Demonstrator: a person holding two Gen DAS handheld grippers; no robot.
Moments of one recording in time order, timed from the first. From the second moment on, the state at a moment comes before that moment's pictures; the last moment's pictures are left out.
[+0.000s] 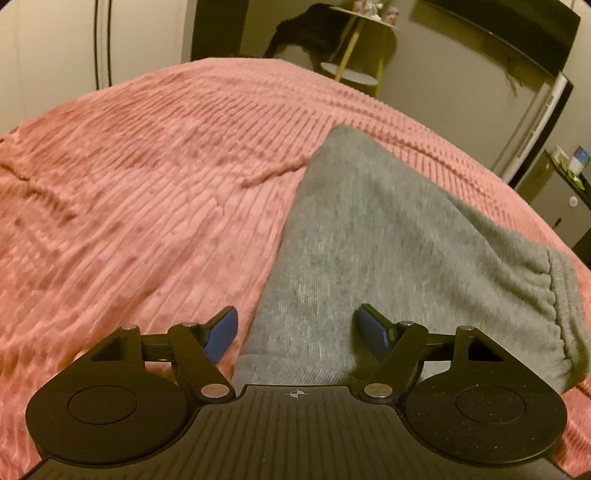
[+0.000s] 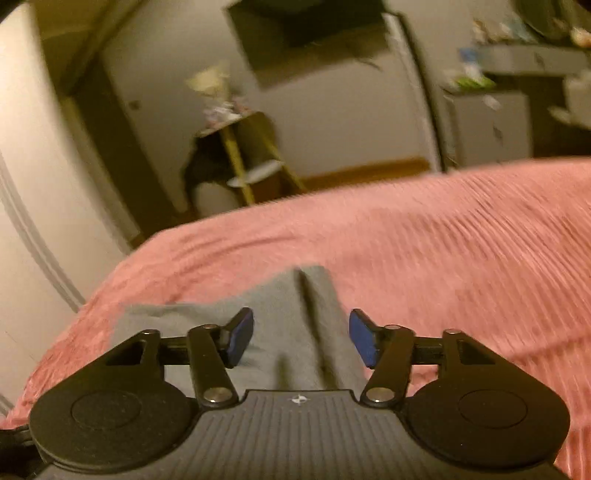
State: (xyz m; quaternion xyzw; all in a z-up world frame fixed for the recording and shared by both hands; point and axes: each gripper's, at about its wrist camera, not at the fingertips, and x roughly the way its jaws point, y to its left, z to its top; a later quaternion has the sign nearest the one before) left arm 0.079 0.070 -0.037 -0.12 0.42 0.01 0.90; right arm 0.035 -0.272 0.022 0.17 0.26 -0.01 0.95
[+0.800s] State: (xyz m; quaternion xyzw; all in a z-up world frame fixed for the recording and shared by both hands) left arm 0.083 0.084 -0.045 -0.17 0.45 0.00 0.88; right arm 0.060 -0.208 -0.020 0.00 0.31 0.06 0.95
